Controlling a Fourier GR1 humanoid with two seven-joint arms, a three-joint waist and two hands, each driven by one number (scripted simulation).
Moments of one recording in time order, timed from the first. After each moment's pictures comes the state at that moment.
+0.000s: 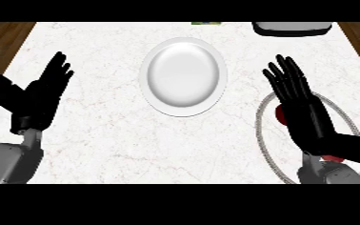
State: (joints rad) left arm -0.22 0.51 -0.14 -1.48 0.41 0.29 0.21; right arm -0.12 -0.26 0.17 -1.71 -0.39 -0.05 -0.13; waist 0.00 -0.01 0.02
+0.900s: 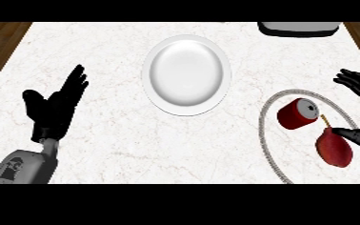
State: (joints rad) left arm -0.18 0.45 -0.21 -1.43 0.33 0.24 0.12; right arm -0.21 -0.64 -0.12 -1.07 -0.29 0.47 -0.59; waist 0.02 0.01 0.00
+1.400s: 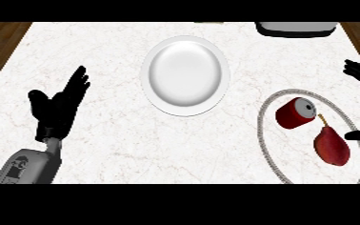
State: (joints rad) left arm -0.18 0.42 -0.18 -1.39 0.29 0.22 0.11; right arm -0.32 -0.77 -0.04 -0.89 -0.03 0.46 -0.69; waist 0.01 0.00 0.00
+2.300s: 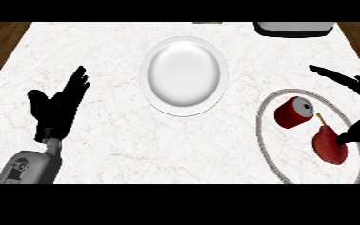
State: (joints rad) left arm -0.17 0.37 -0.13 -1.42 0.23 0.18 0.15; right arm -0.39 -0.78 0.12 -1.00 0.27 0.48 -0.54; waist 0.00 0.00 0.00
